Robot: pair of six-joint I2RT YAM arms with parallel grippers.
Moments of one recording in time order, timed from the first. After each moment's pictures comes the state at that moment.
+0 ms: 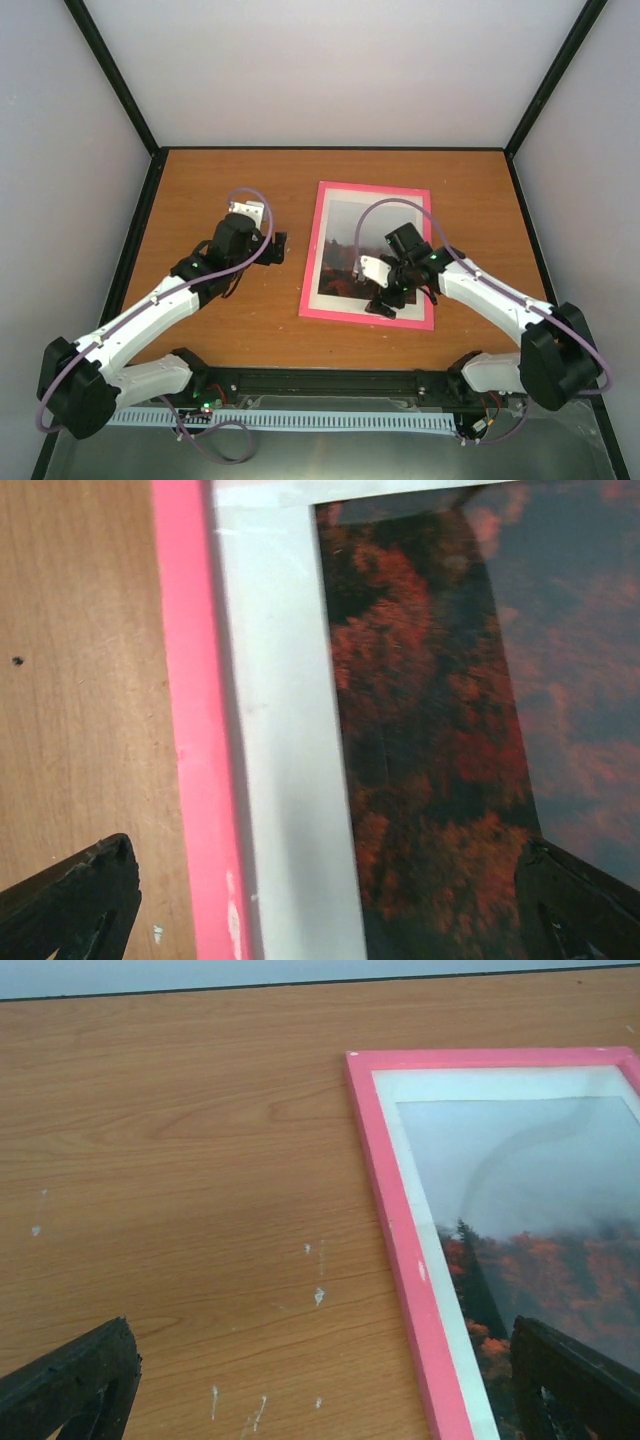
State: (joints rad) left arm -0.60 1.07 0.78 -0.30 -0.23 -0.28; right arm 0.54 1.27 0.80 -0.68 -0.35 -0.71
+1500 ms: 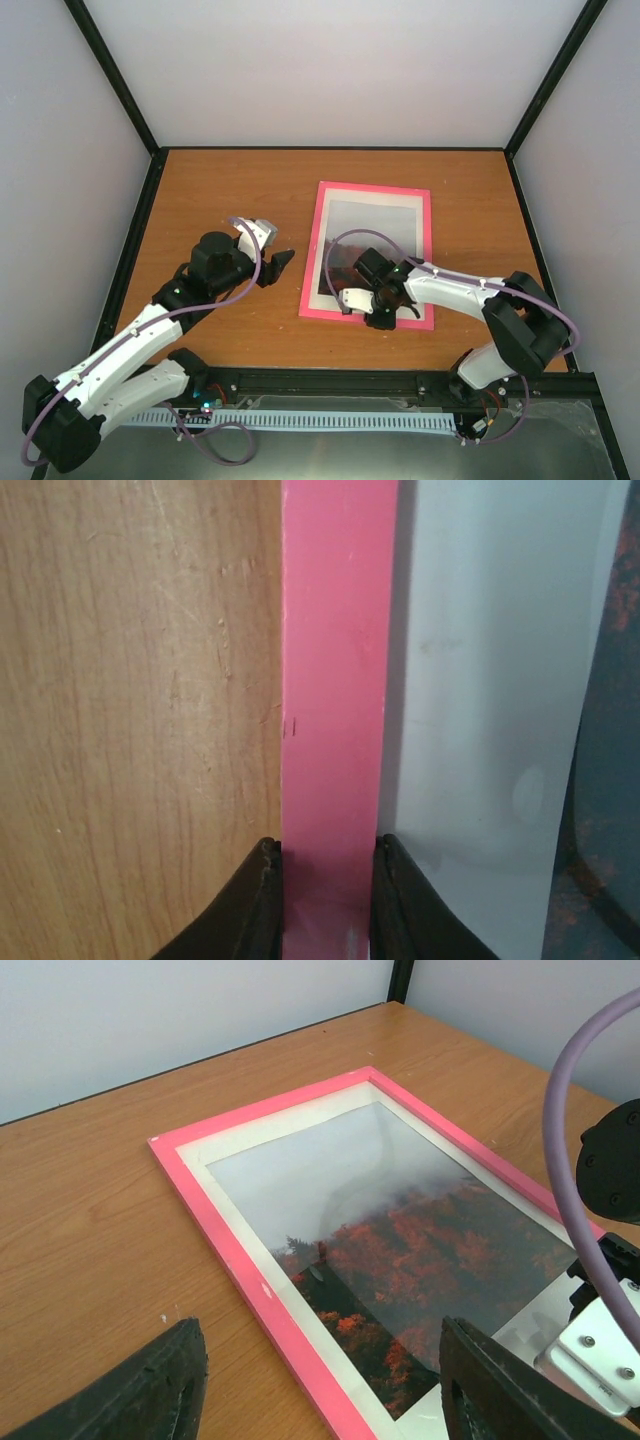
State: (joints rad) left arm -0.60 0.85 0.63 -0.15 0.15 -0.02; right arm 0.77 1.49 0.78 -0.70 -0.16 -0.72
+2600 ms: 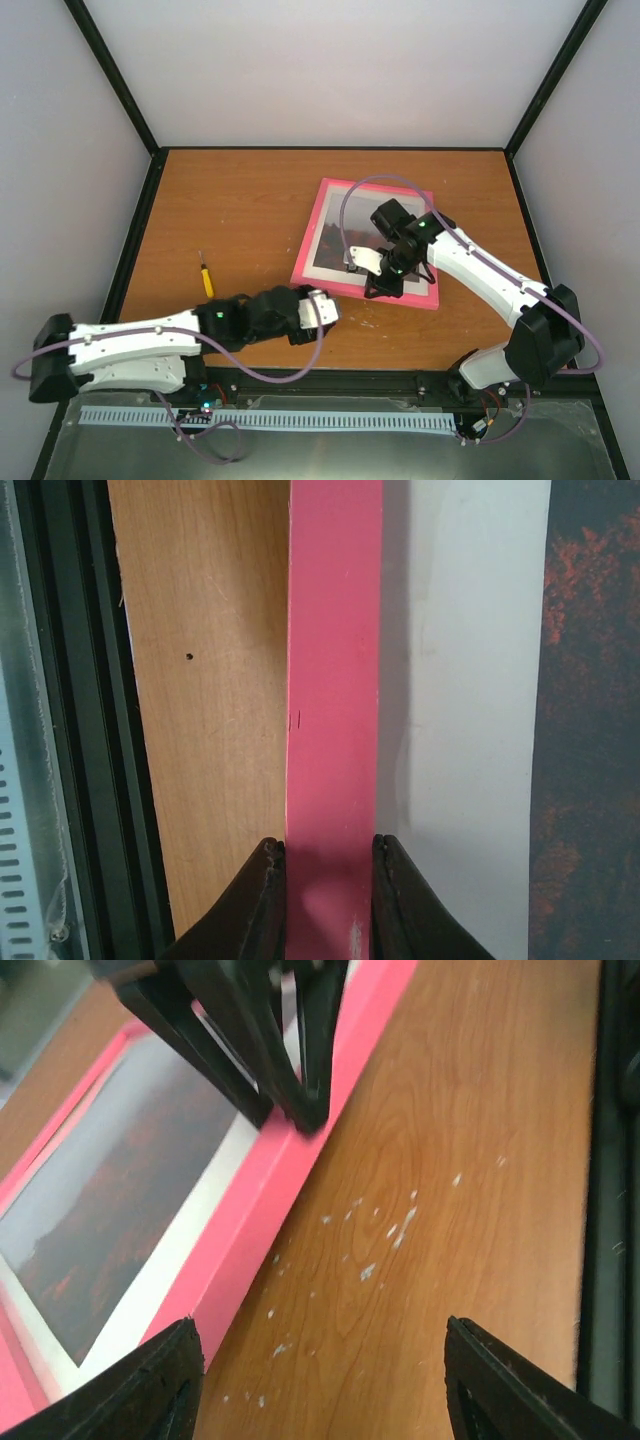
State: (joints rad) left arm -1.25 0.96 0.68 -0.28 -0.16 0.23; right arm 0.62 1.42 1.18 -1.12 -0.40 -0.74
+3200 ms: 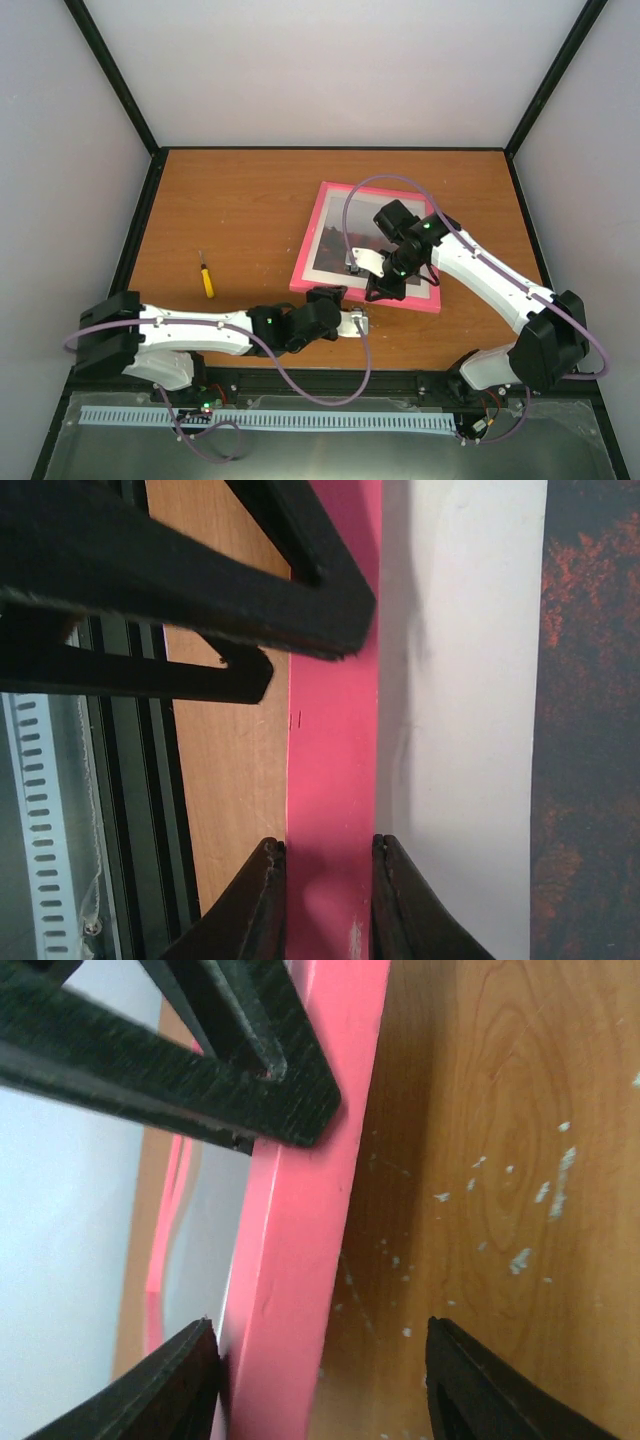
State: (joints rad) left arm -1.34 1.32 0.72 -0.06 -0.53 0.64; right arm 0.62 1.39 1.18 -1.16 -0.45 -0.73
